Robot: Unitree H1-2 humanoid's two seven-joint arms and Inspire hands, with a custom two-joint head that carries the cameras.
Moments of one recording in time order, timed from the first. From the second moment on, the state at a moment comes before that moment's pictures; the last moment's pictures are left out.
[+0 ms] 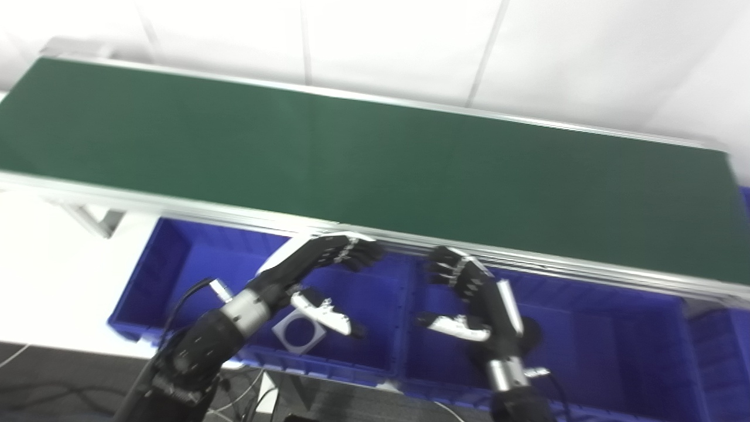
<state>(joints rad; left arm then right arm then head) 0.17 0.23 -0.17 -0.17 0.14 -0.07 -0.35 0.07 0.05 0.14 0.35 -0.03 -0.42 0.22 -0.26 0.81</state>
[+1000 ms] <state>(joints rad) 0.19 0.12 -0.23 0.08 0.30 -0.21 -0.14 0.11 -0.02 0.20 0.34 -0.05 -0.42 0.15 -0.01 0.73</state>
